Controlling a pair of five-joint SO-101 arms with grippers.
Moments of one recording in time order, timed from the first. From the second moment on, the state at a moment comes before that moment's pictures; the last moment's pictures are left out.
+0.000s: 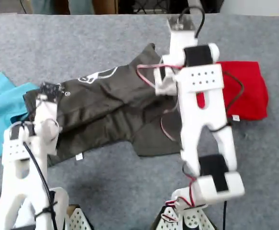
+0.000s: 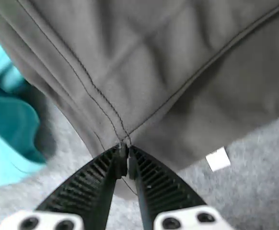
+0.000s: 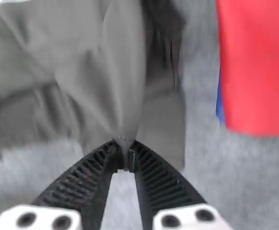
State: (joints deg) left arm -16.5 -42.3 59.1 62.8 -23.7; right arm -9.2 0.2 -12.6 100.8 -5.7
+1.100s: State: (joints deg) left arm -29.8 -45.8 66.9 63.9 -42.0; right arm -0.5 -4.0 14.9 100.7 10.1
